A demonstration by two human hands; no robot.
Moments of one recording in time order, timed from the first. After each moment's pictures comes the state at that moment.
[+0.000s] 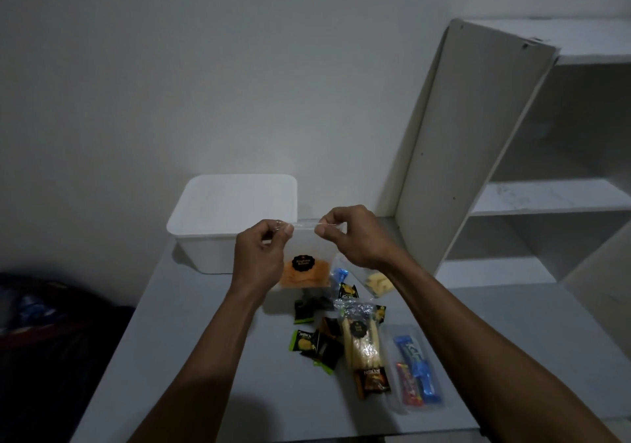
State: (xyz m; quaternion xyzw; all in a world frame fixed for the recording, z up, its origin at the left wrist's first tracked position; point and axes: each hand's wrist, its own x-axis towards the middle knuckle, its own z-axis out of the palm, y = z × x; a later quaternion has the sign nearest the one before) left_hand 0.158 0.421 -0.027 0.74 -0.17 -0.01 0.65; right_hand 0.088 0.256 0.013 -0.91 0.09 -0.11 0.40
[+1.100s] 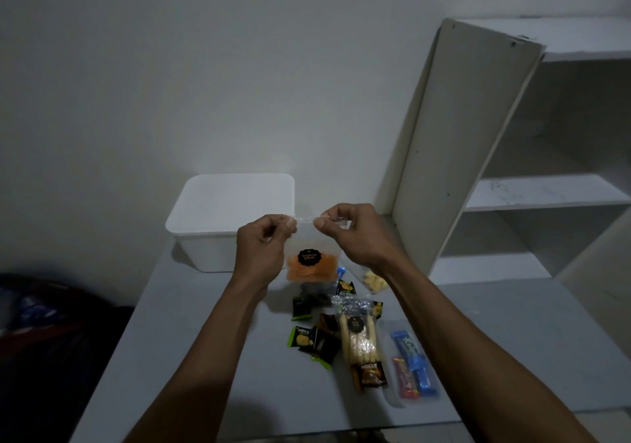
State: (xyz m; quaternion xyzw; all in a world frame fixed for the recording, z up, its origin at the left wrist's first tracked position) left_hand 0.151 0.417 -0.020 0.72 -0.18 -0.04 0.67; right_hand 0.070 0.262 0.015 -0.83 0.15 -0.16 0.52
